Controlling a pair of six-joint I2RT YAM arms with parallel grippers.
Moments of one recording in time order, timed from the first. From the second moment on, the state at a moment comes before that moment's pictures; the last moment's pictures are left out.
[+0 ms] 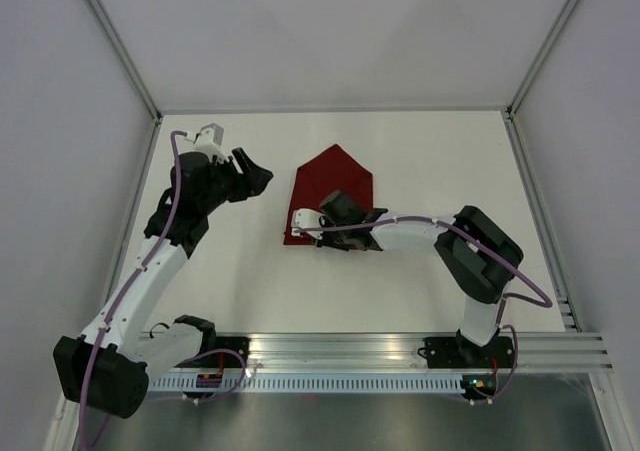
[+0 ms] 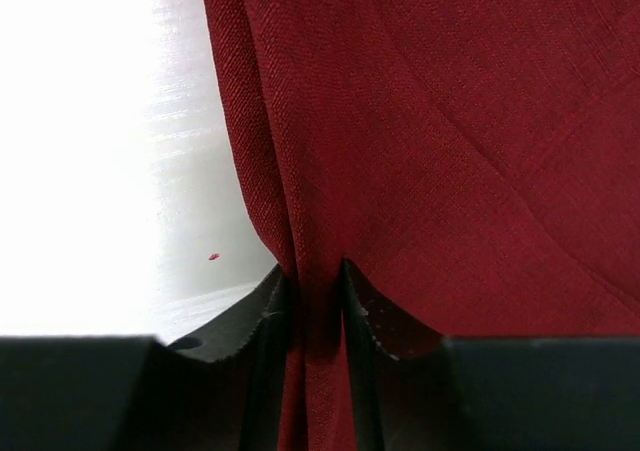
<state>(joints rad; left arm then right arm) -0.26 1.04 0.92 -0.23 0.17 -0.51 0.84 1.83 1.05 -0.14 -0.04 -0.61</state>
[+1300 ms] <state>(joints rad) -0.73 0.90 0.61 0.02 -0.08 -0.25 0.52 2.20 1.61 -1.00 -0.69 -0.76</state>
